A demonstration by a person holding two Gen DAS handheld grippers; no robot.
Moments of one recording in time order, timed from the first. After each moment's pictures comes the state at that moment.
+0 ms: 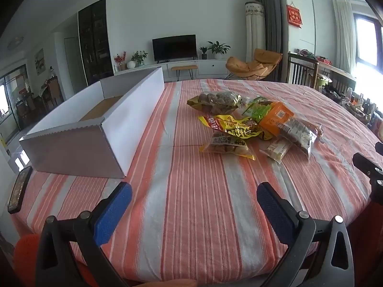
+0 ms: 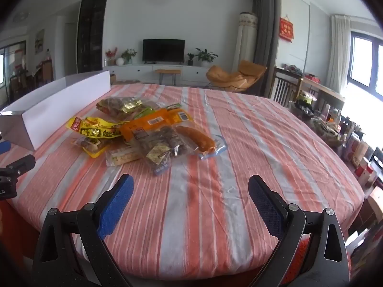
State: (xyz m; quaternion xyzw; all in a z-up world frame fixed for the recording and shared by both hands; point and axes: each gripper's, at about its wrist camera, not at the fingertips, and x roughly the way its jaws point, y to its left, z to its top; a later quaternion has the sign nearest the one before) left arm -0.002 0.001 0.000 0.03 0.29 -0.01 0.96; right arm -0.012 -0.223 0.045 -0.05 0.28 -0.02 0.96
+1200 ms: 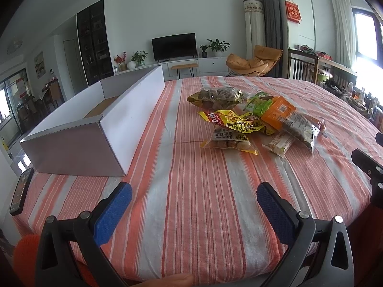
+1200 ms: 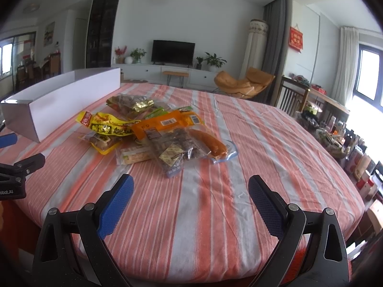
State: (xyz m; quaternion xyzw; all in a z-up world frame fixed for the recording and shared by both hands) left arm 0.005 -0.002 -0.010 0.04 0.31 -0.01 0.95; right arm -0.011 -0.202 0.041 -0.09 0.27 0.00 0.96
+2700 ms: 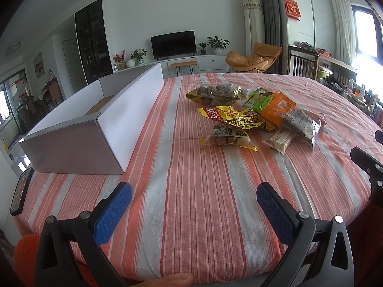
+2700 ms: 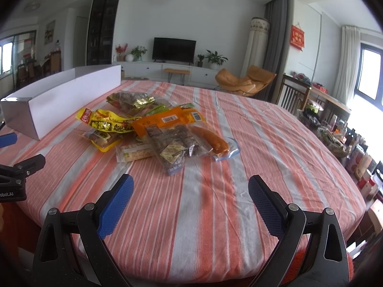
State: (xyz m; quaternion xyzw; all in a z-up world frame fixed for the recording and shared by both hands) left arm 0.004 -0.004 -0.012 0.05 0.32 -0.01 0.95; right arm -0.010 -0.200 0.039 -0.09 0.27 0.00 0.96
